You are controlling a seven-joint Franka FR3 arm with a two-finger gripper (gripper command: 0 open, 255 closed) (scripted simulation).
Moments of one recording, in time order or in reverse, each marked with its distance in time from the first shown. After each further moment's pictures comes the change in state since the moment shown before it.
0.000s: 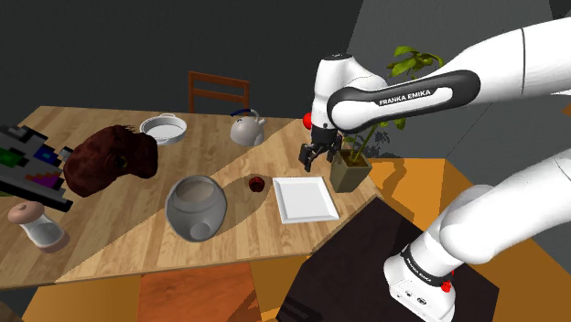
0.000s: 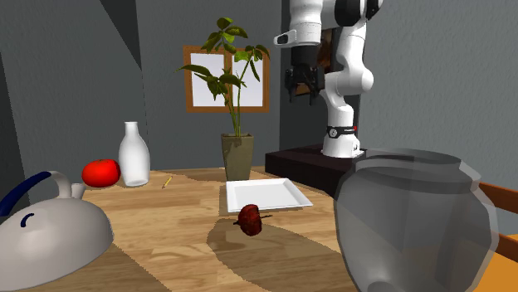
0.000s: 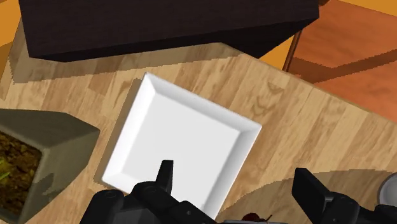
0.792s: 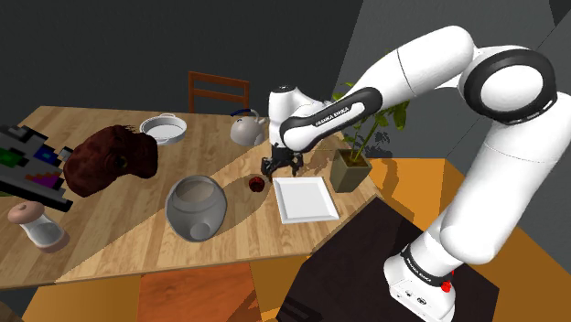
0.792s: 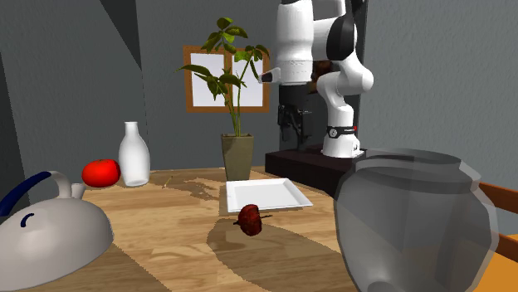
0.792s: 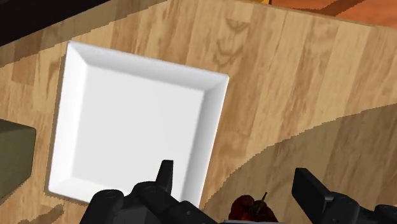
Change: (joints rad) arm 0.019 0.516 0.036 0.276 -0.153 0.192 0.382
